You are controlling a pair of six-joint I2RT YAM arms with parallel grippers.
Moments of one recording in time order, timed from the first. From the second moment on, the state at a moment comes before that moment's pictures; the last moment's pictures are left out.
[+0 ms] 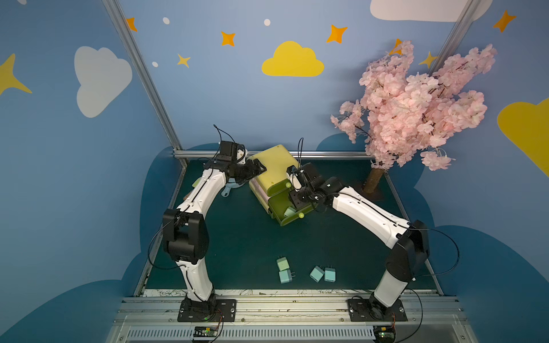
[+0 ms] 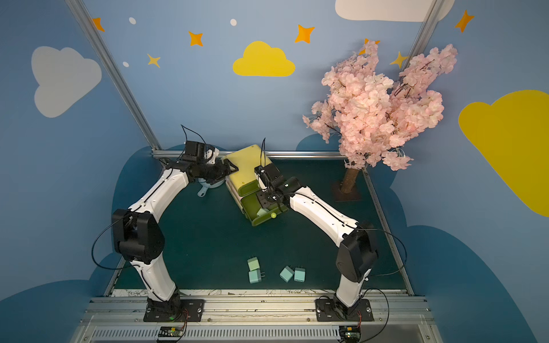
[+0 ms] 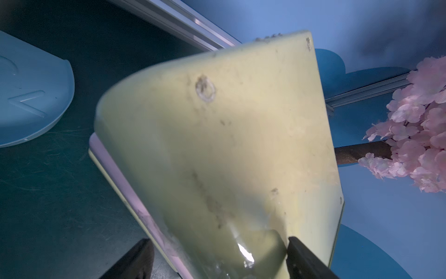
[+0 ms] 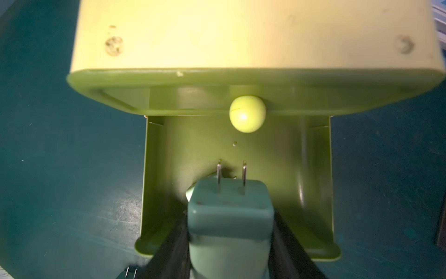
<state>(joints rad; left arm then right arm) -0.15 1.86 1.69 -0.64 0.49 -0.52 0.77 1.77 1.63 -0.77 0.07 0.10</state>
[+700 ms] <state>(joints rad) -0.16 1.87 1.69 -0.63 0.49 -0.52 0.78 1.91 1.70 -0.88 0.06 0.06</state>
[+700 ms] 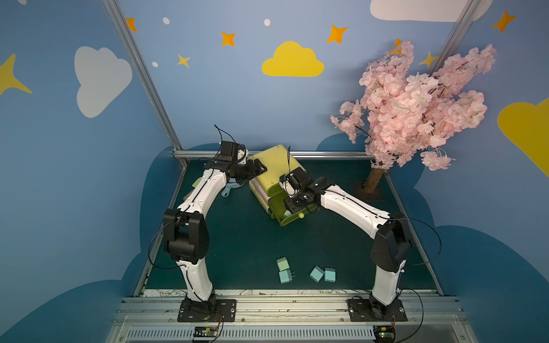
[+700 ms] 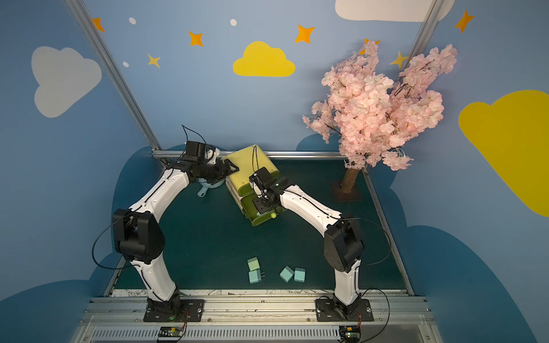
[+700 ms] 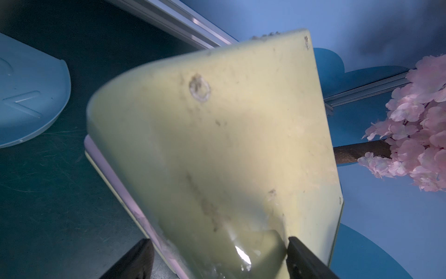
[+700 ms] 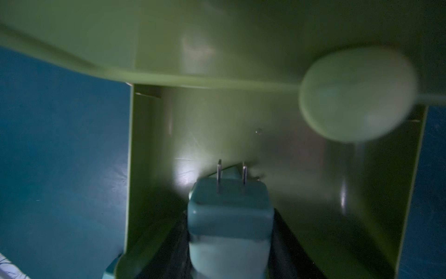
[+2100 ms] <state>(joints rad) -0.16 1.87 1.69 -0.63 0.49 -0.52 1.14 1.49 1.02 -0.75 -0.09 0.33</state>
